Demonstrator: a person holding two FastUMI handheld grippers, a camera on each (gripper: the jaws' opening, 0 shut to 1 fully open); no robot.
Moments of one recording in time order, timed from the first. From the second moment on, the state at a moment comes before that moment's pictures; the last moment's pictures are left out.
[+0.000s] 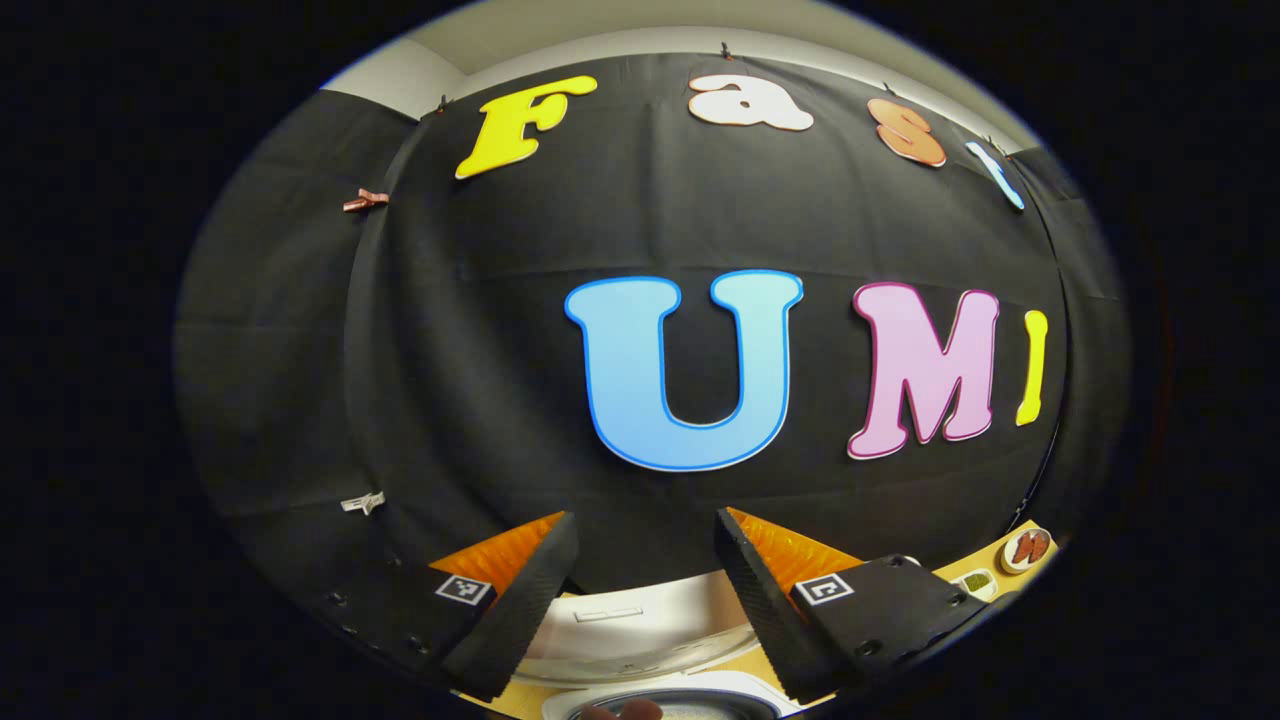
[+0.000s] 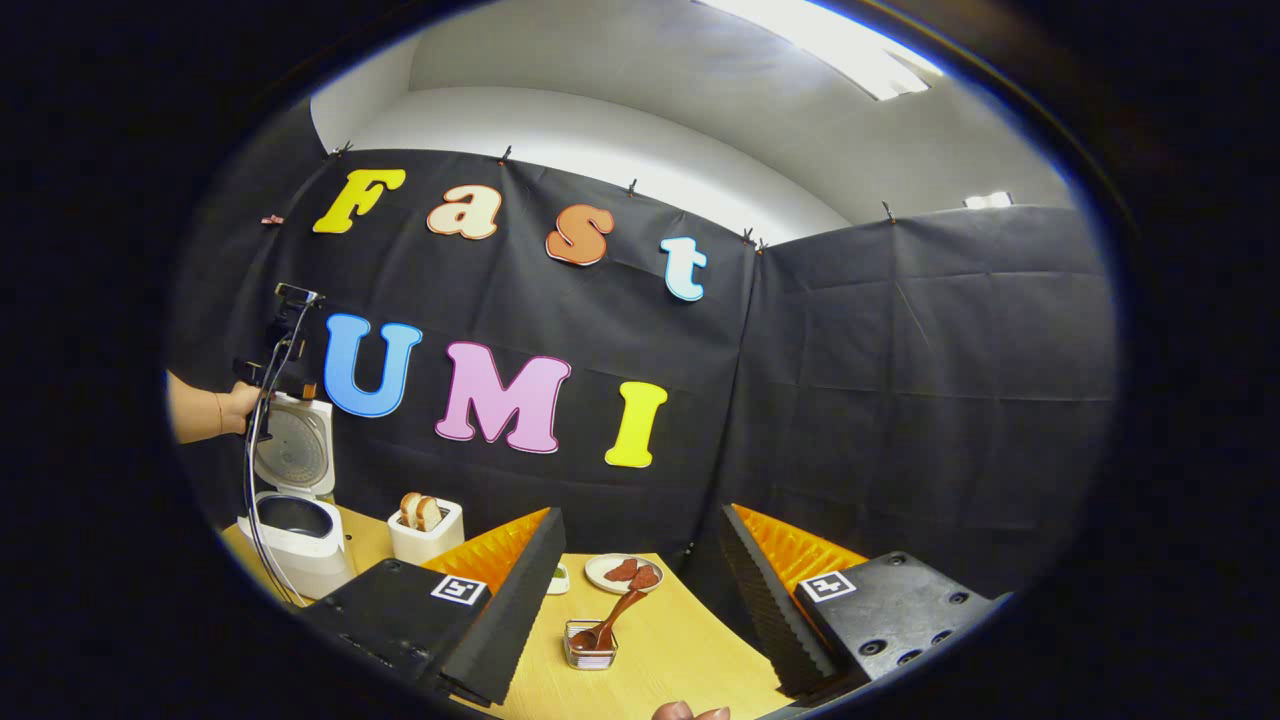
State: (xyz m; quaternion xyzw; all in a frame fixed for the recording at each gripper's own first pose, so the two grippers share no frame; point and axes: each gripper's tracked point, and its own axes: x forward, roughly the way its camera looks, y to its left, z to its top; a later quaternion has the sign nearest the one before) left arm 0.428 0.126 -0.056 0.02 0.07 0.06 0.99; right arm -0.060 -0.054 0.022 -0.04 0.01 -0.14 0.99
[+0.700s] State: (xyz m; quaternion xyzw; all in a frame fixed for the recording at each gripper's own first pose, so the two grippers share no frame) left arm 0.294 0.069 -0.117 -0.05 0.14 0.09 0.98; right arm -0.041 -0.037 0.022 -0.04 0.01 -0.08 1.00
